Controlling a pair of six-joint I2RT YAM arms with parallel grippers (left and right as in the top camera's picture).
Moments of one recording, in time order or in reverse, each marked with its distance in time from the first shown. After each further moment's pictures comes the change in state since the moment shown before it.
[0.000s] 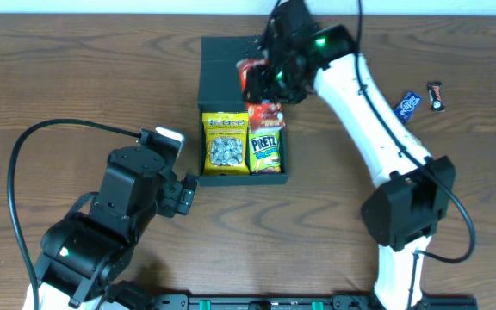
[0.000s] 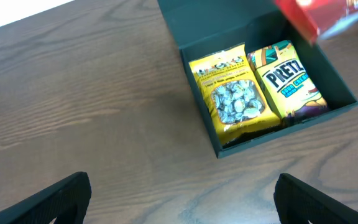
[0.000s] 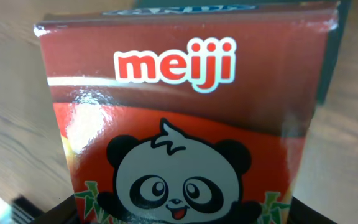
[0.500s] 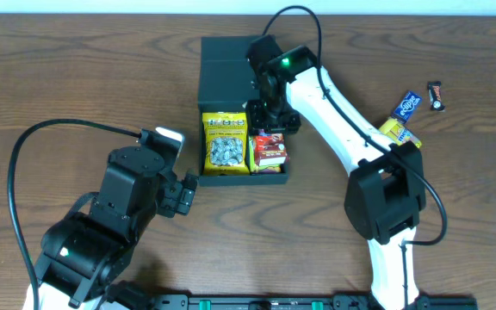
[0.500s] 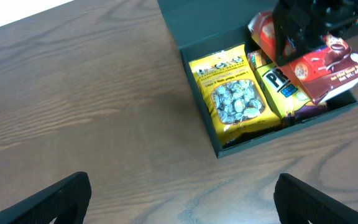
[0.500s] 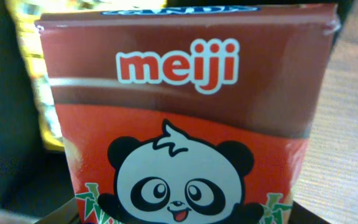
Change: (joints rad) left arm 0.000 0.000 0.000 0.000 0.000 0.000; right arm 0.064 0.085 -0.126 -0.076 0.159 0.094
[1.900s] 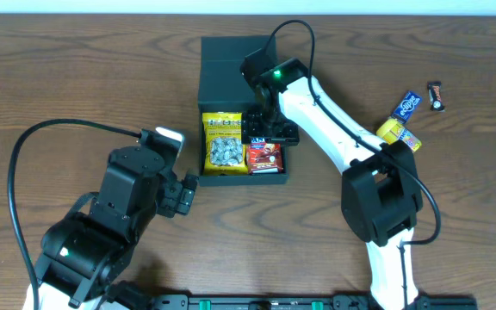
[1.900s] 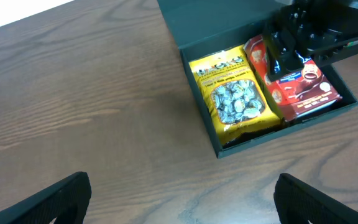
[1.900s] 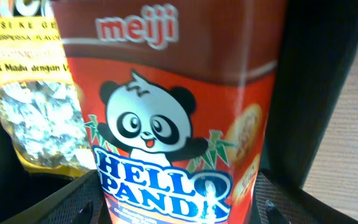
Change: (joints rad) left arm 0.000 0.000 0.000 0.000 0.000 0.000; right arm 0.028 0.000 -0.077 0.048 0.039 0.128
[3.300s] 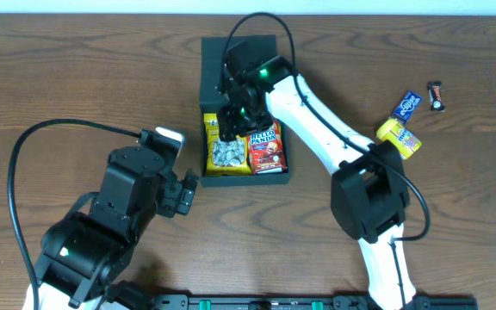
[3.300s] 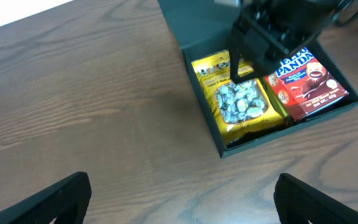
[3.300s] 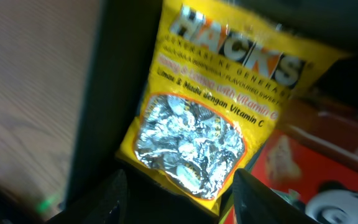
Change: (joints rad) left arm 0.000 0.000 0.000 -0.001 0.000 0.000; right arm 0.050 0.057 0.107 0.112 -0.206 -0.330
